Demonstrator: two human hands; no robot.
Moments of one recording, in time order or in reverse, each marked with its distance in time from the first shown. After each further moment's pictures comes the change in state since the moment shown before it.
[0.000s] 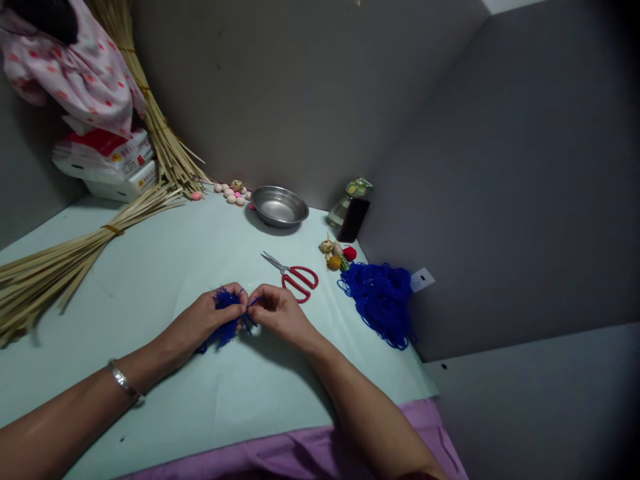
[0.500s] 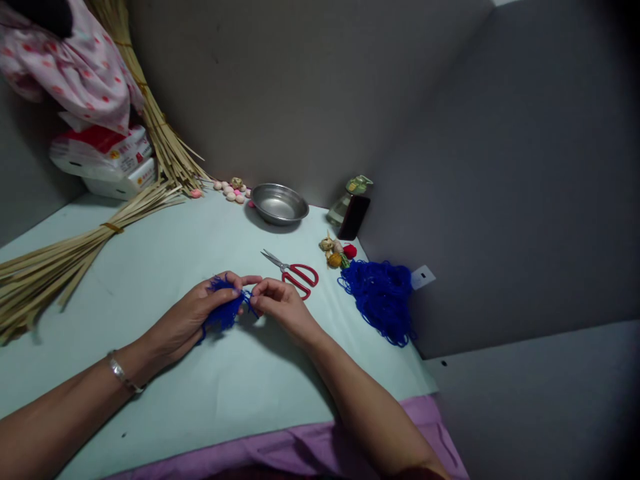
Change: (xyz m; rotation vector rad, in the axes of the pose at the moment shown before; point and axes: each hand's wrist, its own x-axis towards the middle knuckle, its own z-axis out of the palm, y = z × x) left_hand -0.002 0.002 -0.005 -0.217 0.023 0.042; right_hand 0.001 -0.006 0.000 0.208 0.051 0.032
